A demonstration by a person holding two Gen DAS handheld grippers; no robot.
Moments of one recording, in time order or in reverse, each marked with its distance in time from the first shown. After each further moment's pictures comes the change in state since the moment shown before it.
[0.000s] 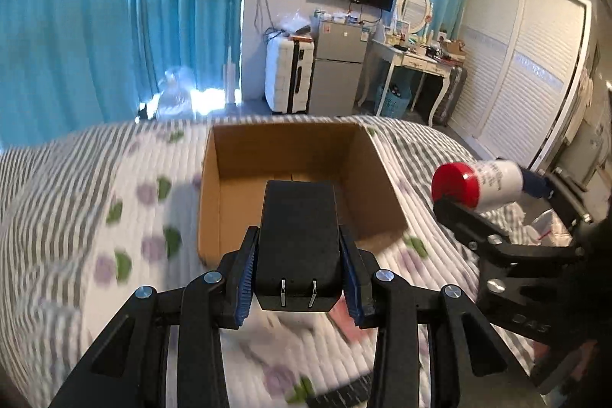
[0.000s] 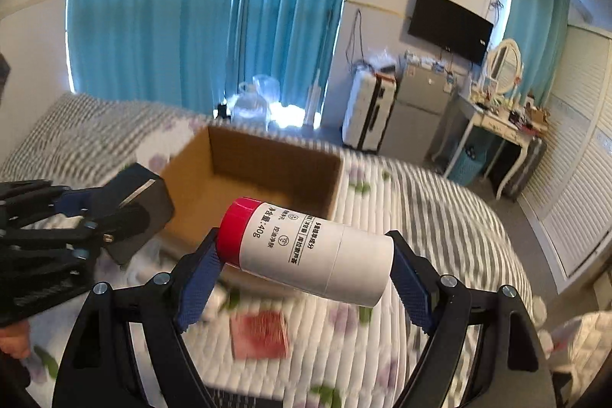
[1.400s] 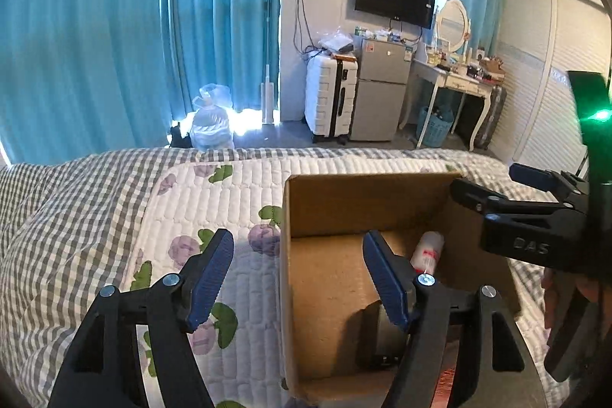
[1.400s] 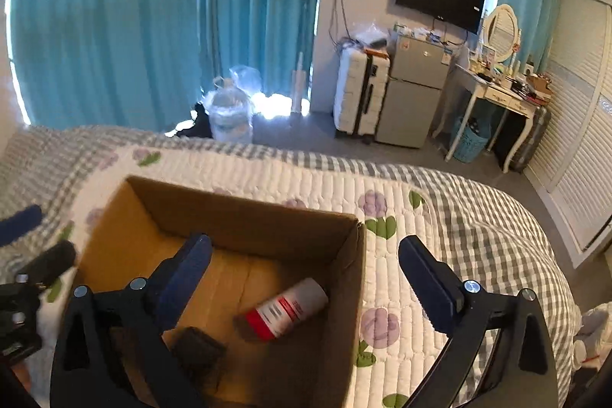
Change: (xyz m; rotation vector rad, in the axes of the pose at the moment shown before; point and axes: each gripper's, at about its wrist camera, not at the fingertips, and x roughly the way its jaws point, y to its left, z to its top) left arm 0.072 0.068 0.034 -0.037 -0.089 0.128; right arm 0.156 -0.010 0.059 0.121 0.066 -0.021
